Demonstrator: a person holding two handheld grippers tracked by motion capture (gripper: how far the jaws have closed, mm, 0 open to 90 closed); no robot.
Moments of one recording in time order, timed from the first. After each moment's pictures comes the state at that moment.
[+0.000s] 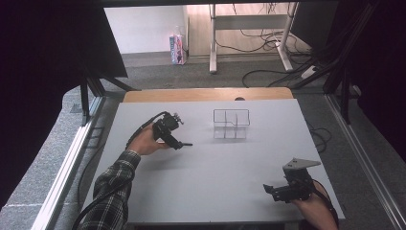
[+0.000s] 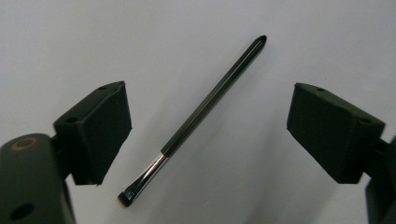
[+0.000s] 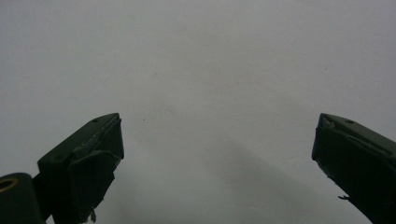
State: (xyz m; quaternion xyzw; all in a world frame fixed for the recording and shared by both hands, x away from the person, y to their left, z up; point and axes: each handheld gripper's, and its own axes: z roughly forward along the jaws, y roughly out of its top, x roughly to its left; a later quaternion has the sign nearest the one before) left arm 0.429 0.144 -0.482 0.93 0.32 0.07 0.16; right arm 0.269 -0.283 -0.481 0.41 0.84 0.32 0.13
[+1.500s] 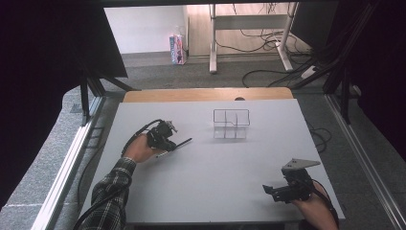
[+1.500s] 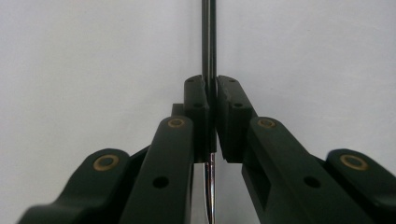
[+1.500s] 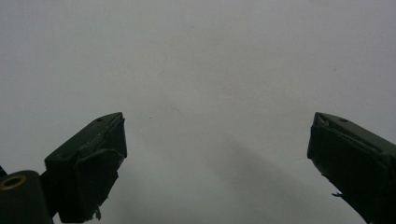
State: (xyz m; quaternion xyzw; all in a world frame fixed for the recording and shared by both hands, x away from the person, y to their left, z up) left arm 0.414 0.166 -0.502 0.94 0.29 0.03 0.19; right arm 0.269 -0.283 -0.481 0.40 0.85 0.33 0.12
